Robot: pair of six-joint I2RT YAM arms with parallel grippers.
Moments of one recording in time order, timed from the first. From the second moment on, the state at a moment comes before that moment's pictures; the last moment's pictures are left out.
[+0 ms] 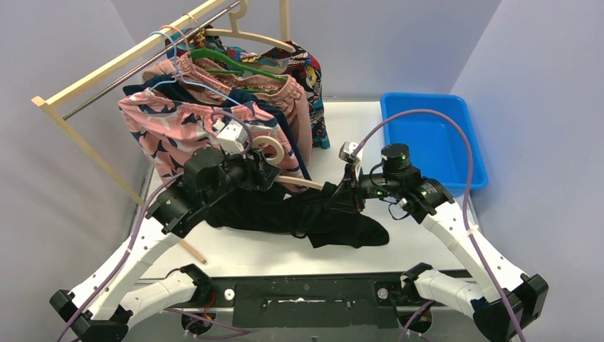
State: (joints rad) left arm -0.67 0.94 1.07 -0.41 0.02 -0.43; right arm 0.51 1.03 0.98 -0.49 -0.91 -0.07
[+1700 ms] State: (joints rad) left arm -0.39 0.67 1.04 -0.69 -0.94 -0.27; right arm 0.52 1.09 0.95 -0.46 -0.77 -0.01
